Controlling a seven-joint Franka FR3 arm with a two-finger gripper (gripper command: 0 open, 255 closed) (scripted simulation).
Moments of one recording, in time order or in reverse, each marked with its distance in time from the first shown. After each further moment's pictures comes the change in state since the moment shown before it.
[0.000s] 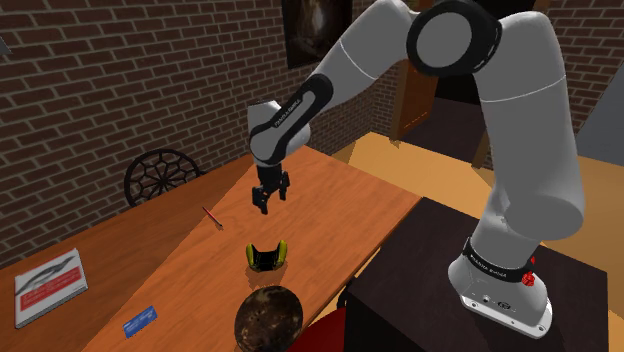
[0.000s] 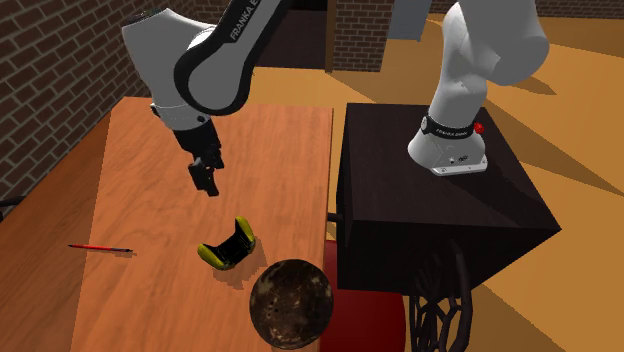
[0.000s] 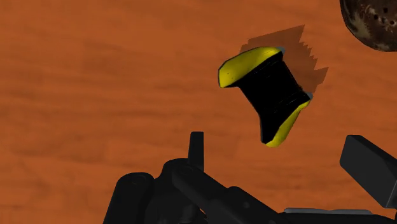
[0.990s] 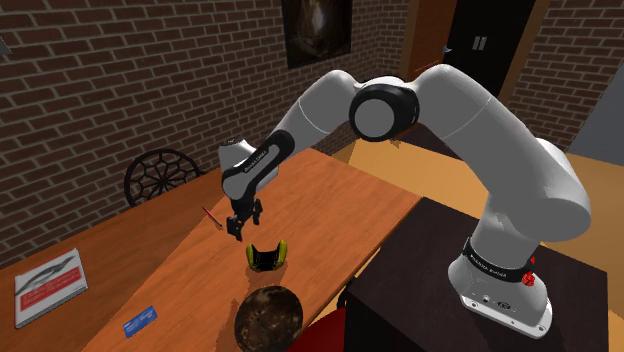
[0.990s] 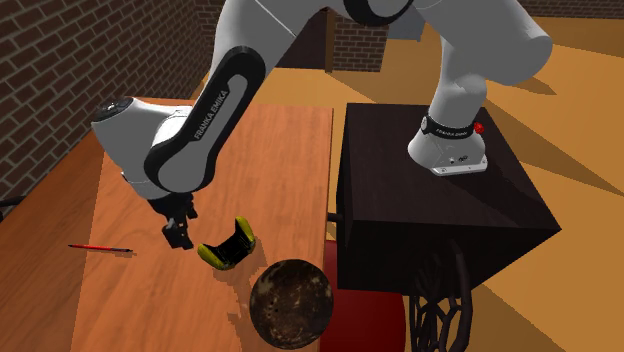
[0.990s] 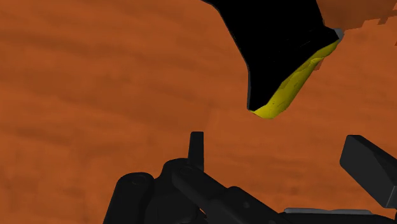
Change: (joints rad) arm 0.096 0.462 -0.002 0.493 -0.064 -0.015 0.000
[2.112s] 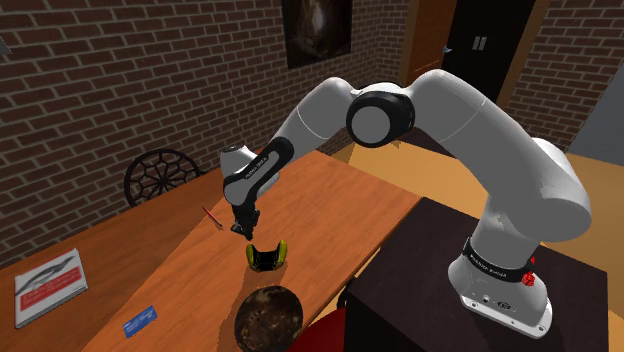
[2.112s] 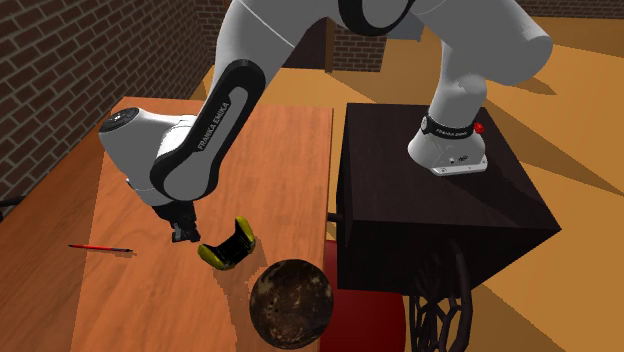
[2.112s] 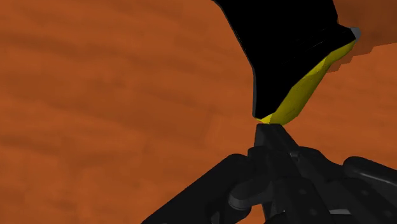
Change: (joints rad) arm 0.005 0.041 -0.002 0.020 -0.002 0.022 0.000
